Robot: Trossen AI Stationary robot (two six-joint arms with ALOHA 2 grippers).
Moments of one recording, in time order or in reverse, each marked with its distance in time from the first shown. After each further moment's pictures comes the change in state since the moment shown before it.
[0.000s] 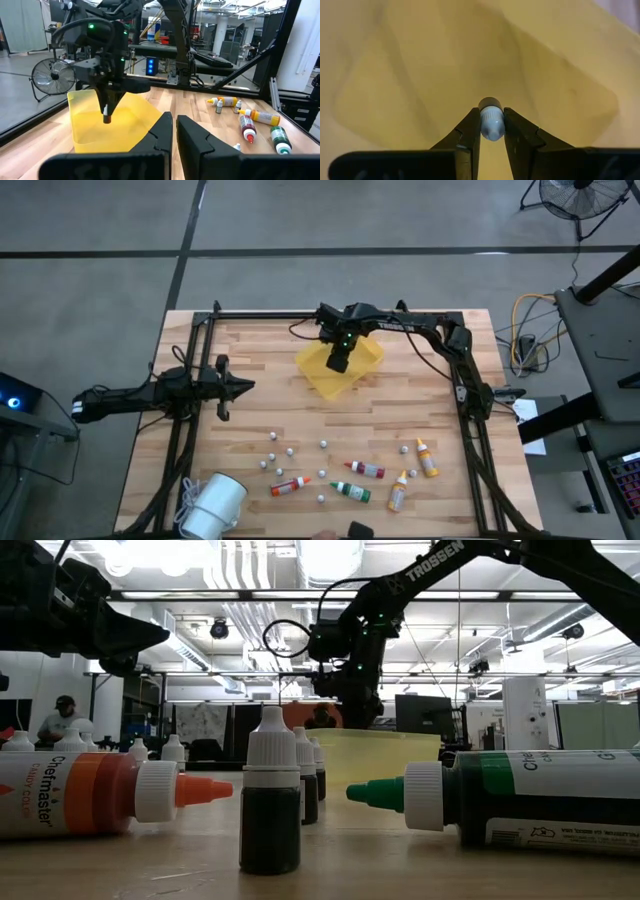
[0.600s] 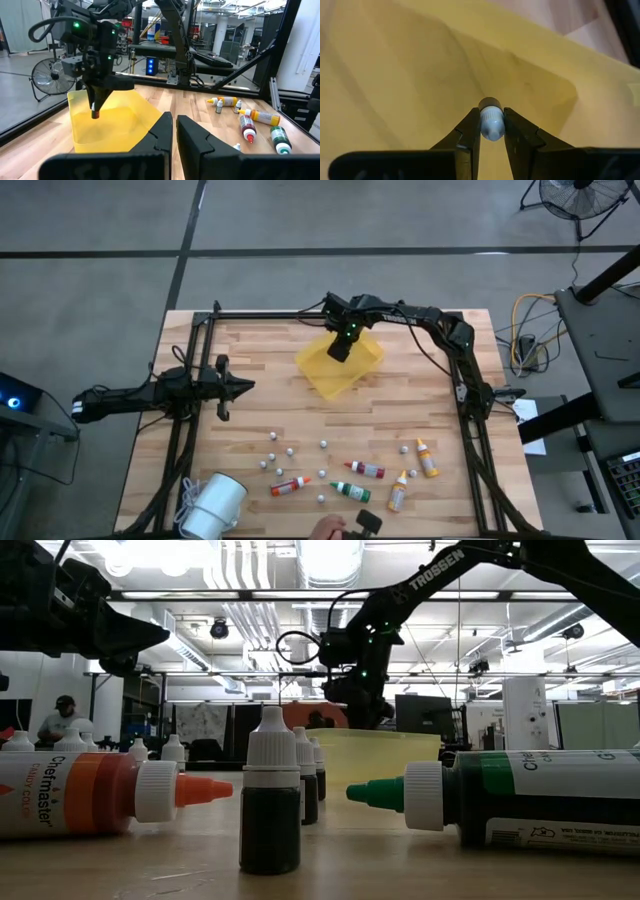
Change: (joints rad) left arm 0.000 0.000 0.000 0.000 0.000 0.000; right arm -0.073 0.000 -0.009 0.026 0.014 0.068
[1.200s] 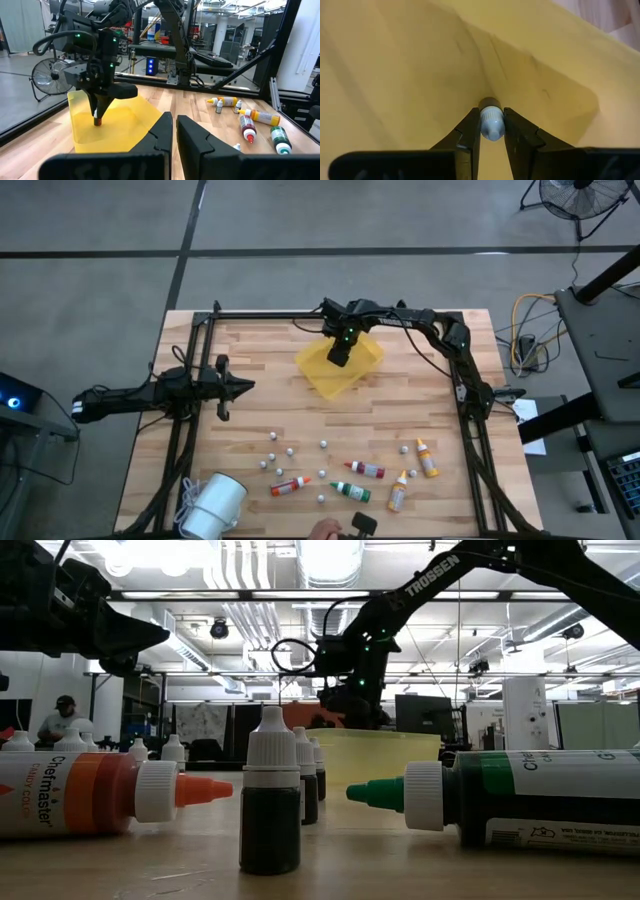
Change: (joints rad) left arm 0.001 0.000 0.000 0.000 0.000 0.000; right arm 0.017 0.033 -0.007 0.025 -0.001 -0.055
